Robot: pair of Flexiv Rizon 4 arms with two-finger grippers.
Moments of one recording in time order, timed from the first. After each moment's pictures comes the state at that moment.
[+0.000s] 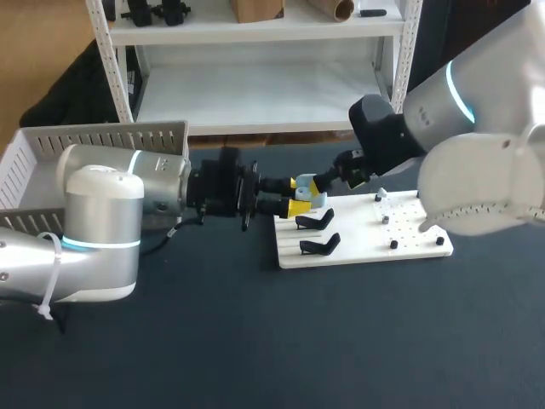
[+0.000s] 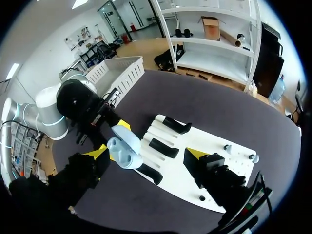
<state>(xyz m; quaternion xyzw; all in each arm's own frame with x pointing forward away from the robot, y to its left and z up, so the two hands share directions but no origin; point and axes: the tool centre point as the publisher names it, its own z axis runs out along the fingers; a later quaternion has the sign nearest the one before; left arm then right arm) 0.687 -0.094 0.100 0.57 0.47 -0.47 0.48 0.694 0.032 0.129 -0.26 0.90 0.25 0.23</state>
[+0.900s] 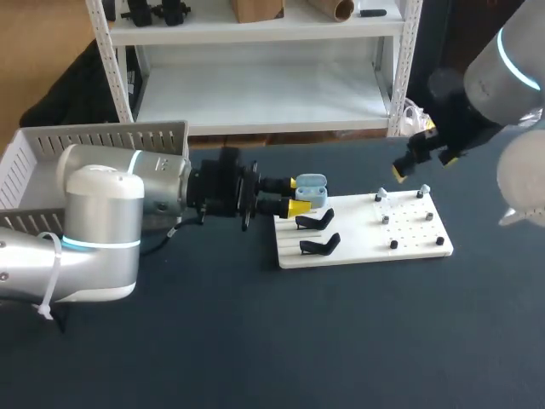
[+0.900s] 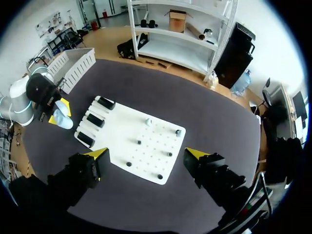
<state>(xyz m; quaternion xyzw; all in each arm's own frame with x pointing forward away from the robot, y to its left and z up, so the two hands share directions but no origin) 0.687 -0.094 0.100 0.57 0.47 -0.47 0.48 0.709 -0.118 0.139 -0.22 0.95 0.07 0.21</state>
